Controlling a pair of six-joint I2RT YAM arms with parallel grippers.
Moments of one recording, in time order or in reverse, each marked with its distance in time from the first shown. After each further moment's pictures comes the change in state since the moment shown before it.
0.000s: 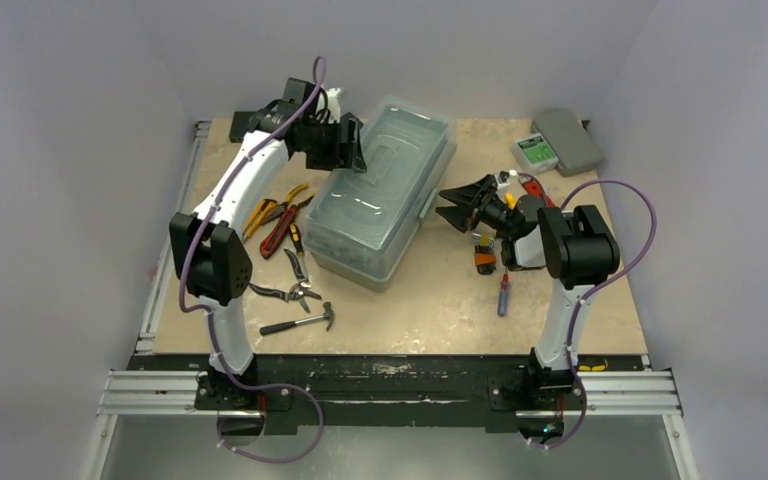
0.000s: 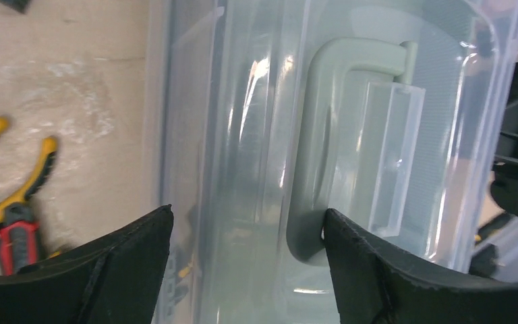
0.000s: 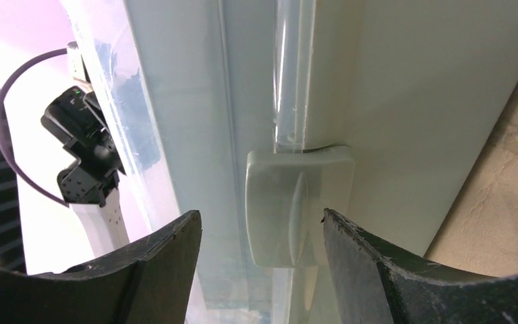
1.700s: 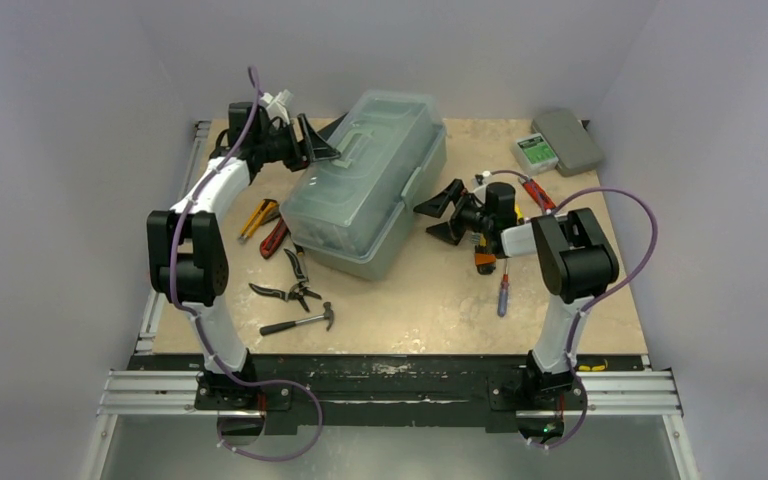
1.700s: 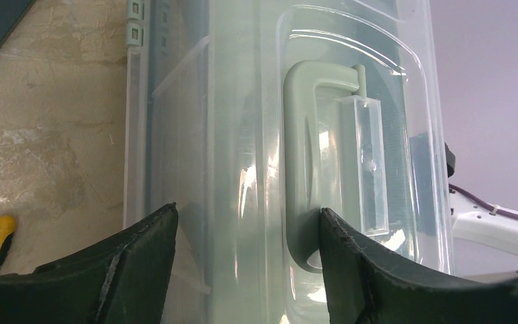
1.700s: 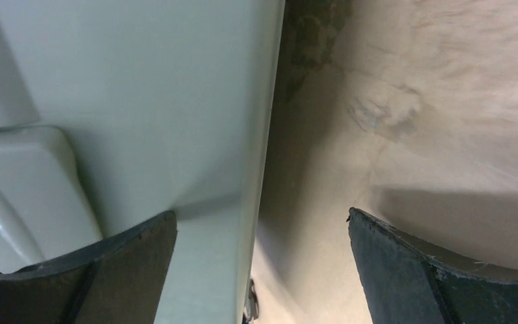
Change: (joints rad) left arm 0.270 -0.023 -0.446 0.665 0.557 -0.261; right arm 0.119 -0.137 0.076 -0.760 0.213 -0.549
